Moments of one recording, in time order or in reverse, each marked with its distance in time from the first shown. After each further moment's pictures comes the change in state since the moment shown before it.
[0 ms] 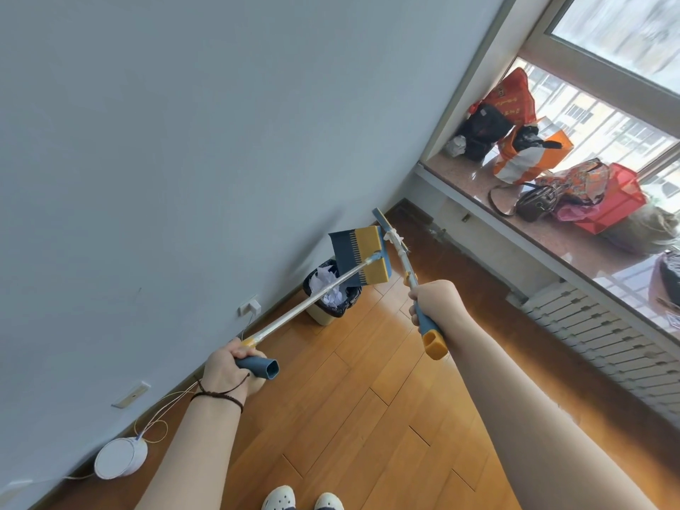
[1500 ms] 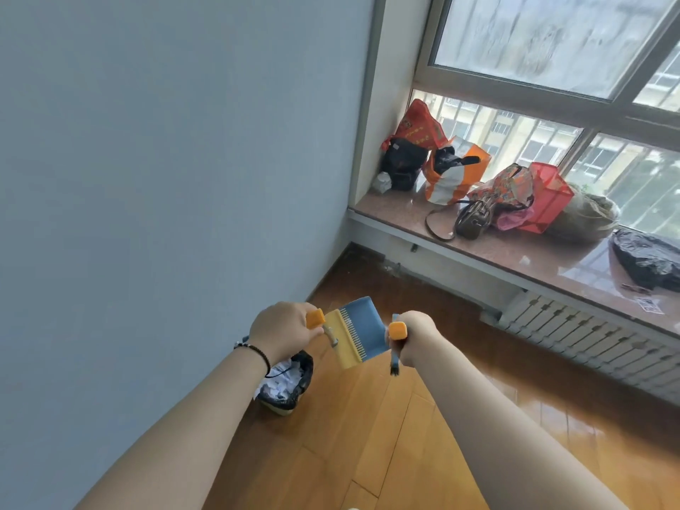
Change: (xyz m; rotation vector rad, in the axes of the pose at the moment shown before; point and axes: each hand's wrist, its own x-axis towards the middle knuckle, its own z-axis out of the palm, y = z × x) left_hand 0.032 -0.254 0.321 2.606 -0.517 1.362; right_hand 0.196 -0.059 -0.173 0.777 0.043 0.353
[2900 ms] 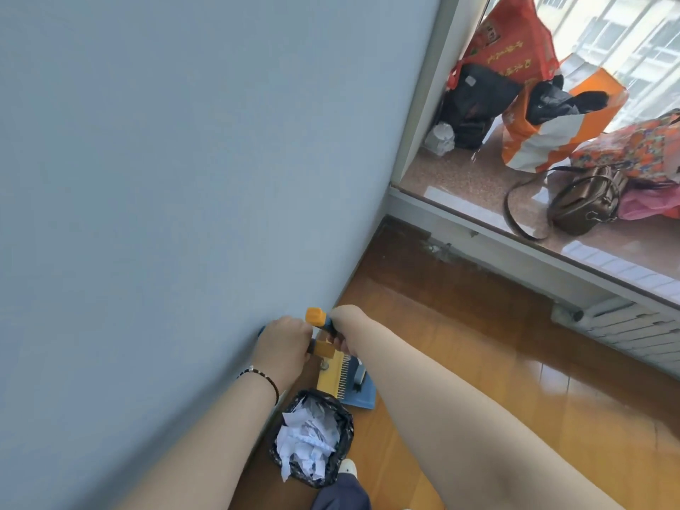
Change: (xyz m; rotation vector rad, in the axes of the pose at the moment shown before) left_hand 0.424 -0.222 0.041 0.456 -0.245 0.017; right_hand 0.305 -0.177 0.420 -0.790 -0.233 0.271
